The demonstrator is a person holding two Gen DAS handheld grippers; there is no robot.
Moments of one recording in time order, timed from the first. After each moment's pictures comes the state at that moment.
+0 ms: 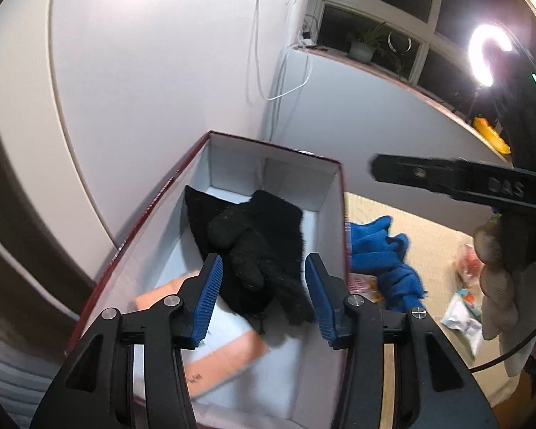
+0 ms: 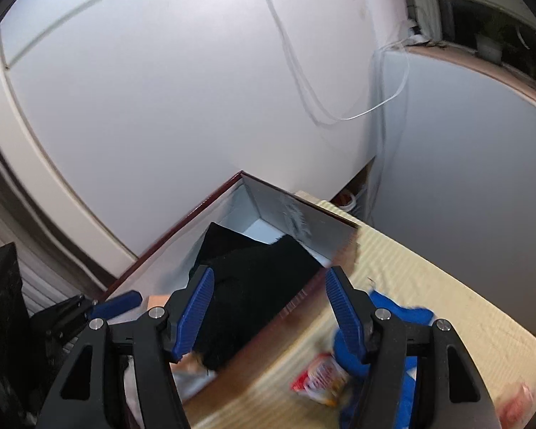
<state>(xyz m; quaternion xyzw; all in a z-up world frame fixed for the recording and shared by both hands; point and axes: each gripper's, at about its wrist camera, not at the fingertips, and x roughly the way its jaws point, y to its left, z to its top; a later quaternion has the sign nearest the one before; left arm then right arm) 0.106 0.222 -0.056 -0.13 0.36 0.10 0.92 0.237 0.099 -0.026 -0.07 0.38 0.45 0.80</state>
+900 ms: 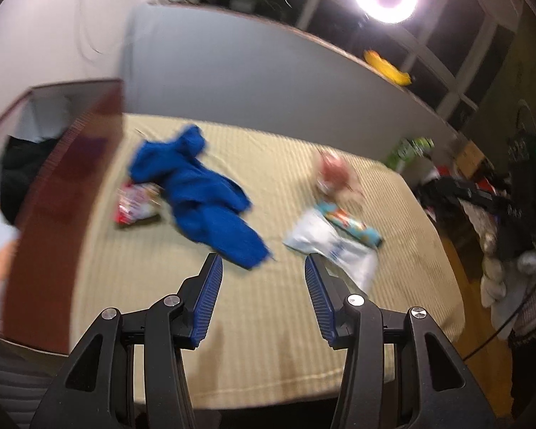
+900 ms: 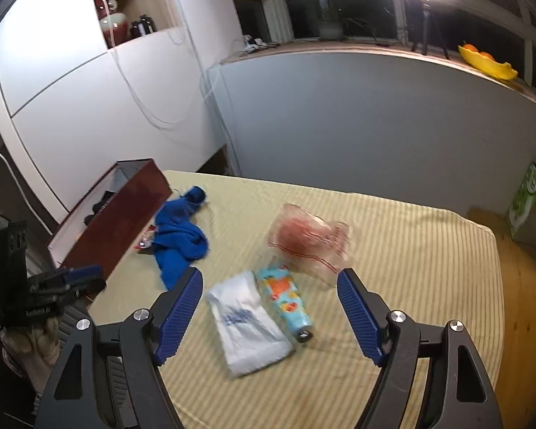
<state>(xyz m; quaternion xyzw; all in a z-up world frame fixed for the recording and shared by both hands) 0.104 0.027 -0.098 -0.13 0.42 -0.11 0.89 0.190 -0.242 -0.055 -0.01 0.38 0.28 0.88</state>
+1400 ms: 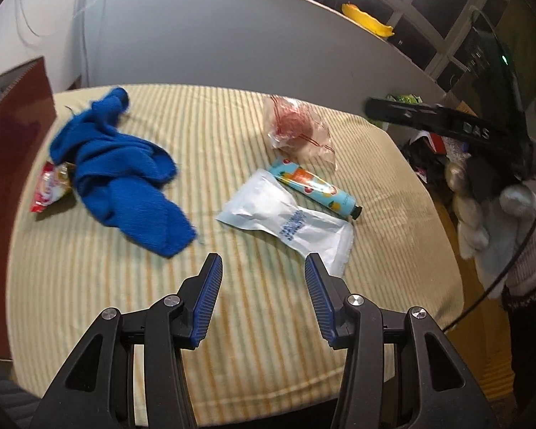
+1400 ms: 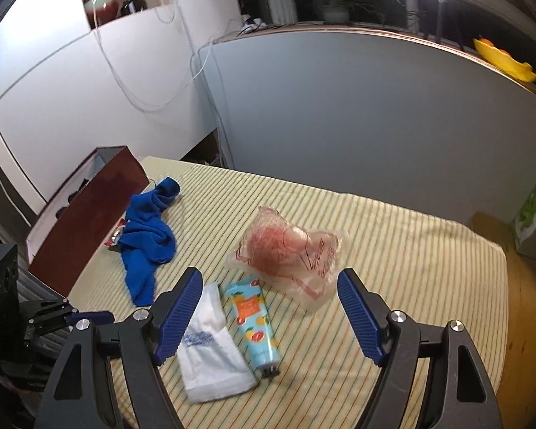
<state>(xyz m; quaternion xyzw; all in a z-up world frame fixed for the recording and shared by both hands) 0.137 -0.039 -0.124 -0.11 0.48 -0.15 0.86 0.256 -0.218 -0.078 -0.06 0.41 0.30 0.86</state>
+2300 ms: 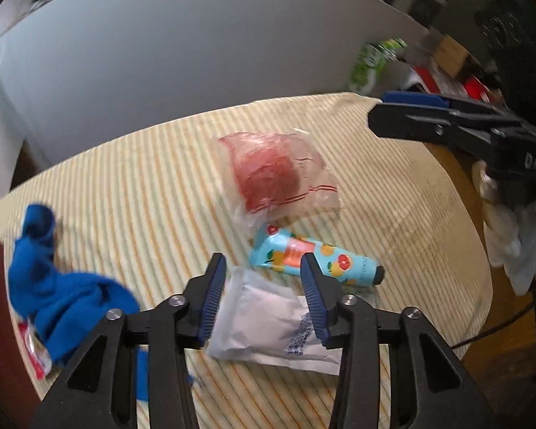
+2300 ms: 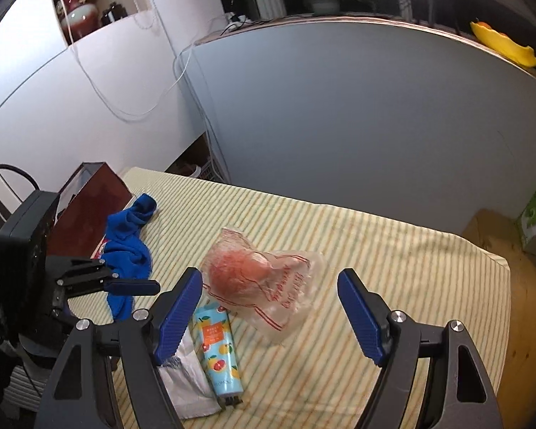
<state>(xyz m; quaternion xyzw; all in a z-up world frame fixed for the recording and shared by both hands) 0.262 -0.088 -0.121 0.03 0.52 -0.22 0.82 0.301 -0.254 -0.082 -0.02 0.42 0.28 0.86</state>
